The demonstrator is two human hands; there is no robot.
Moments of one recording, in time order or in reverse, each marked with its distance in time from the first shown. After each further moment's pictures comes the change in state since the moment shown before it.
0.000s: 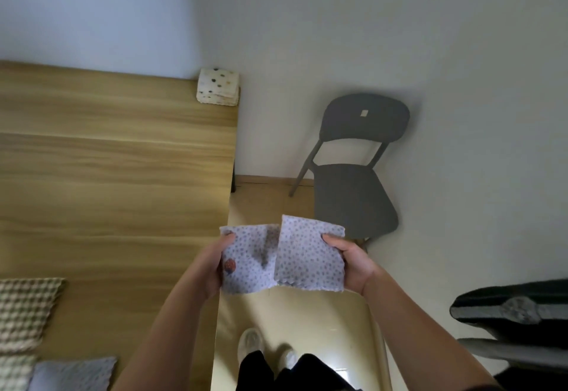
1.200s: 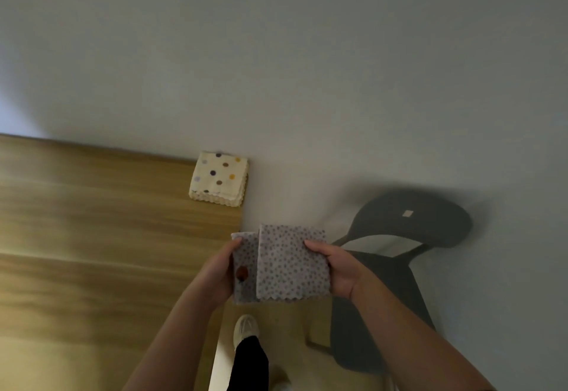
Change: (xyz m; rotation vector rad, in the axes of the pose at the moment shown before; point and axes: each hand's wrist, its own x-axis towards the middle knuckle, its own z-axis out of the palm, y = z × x) left_hand 0.226 0.256 0.077 -0.173 0.044 -0.022; right_hand 0.213 -0.307 0.098 -0.126 -0.174 0.082
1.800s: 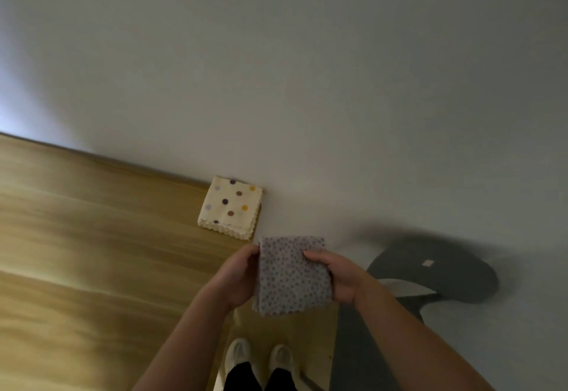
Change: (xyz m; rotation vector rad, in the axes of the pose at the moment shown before) left_hand 0.040 0.078 0.031 0.037 -0.078 -0.011; right_hand 0.056 -0.085 0.034 -0.180 -0.005 0.050
